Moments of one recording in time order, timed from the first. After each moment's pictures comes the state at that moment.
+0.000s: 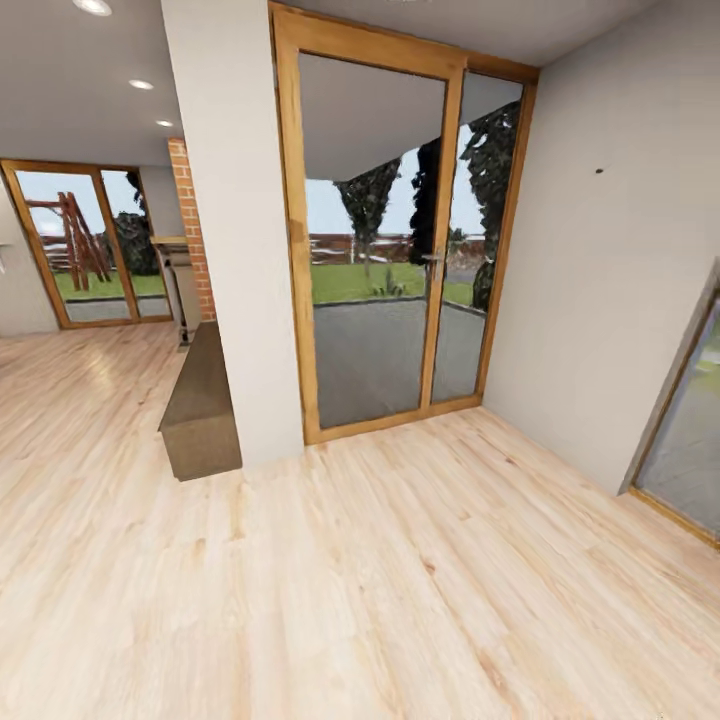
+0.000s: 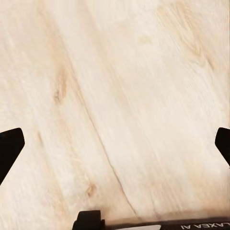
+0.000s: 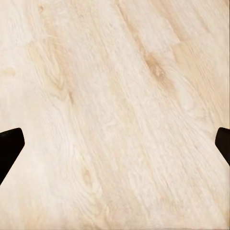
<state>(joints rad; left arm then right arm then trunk) 0.03 -0.05 0.00 -0.67 -0.05 0.00 0.00 -0.07 -0.04 -0.01 -0.49 0.00 -0.21 -0.01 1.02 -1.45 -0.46</state>
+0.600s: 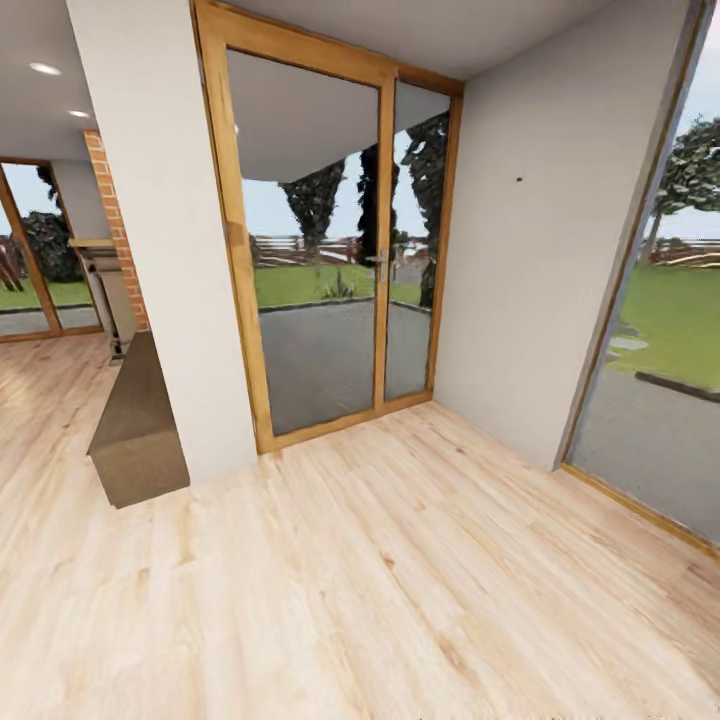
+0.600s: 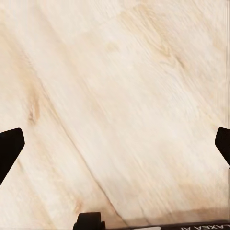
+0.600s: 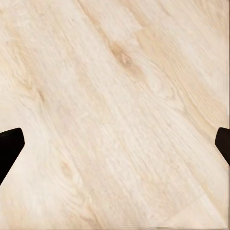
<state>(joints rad) 0.03 -0.05 0.00 -0.67 -0.05 0.00 0.00 -0.07 -0.04 -0.01 -0.49 0.00 -0.21 -0.01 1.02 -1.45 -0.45</state>
